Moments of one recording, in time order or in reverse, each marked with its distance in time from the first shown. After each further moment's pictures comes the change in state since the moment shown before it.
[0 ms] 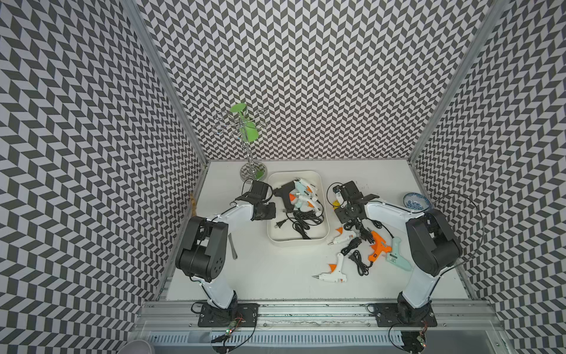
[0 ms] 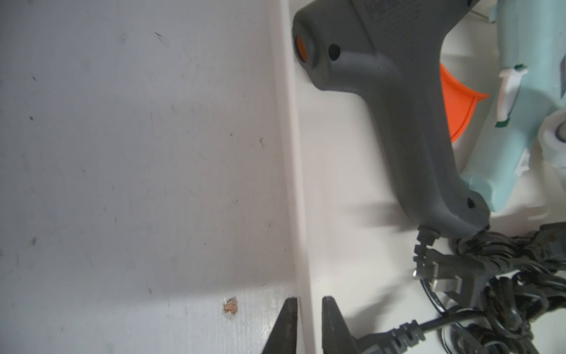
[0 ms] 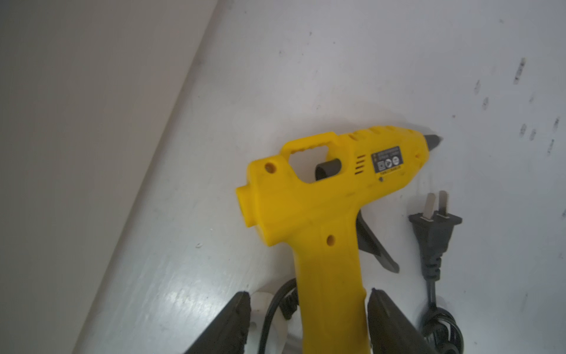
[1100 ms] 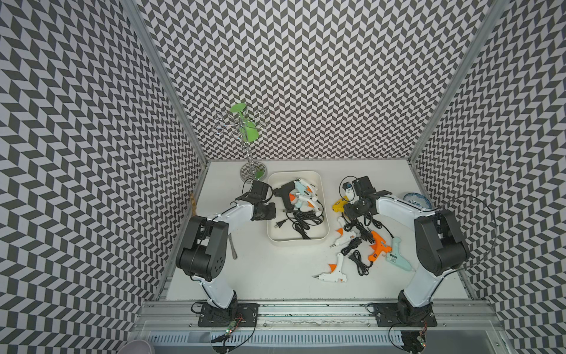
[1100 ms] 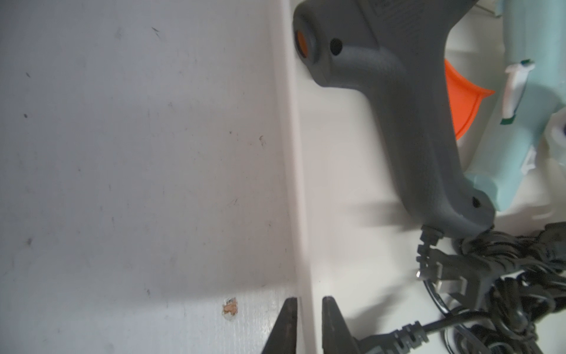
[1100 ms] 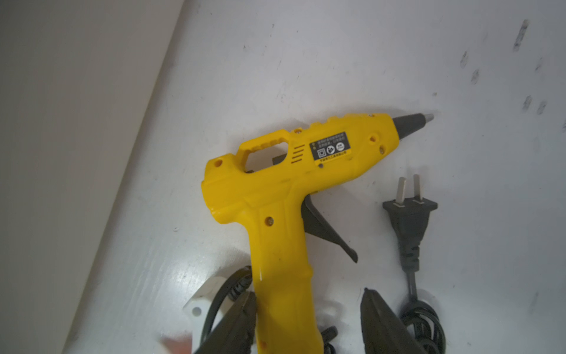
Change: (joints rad) left arm 0.000 0.006 0.000 0.000 0.000 0.002; right arm -0.124 -0.011 0.003 -0.038 -0.155 -0.052
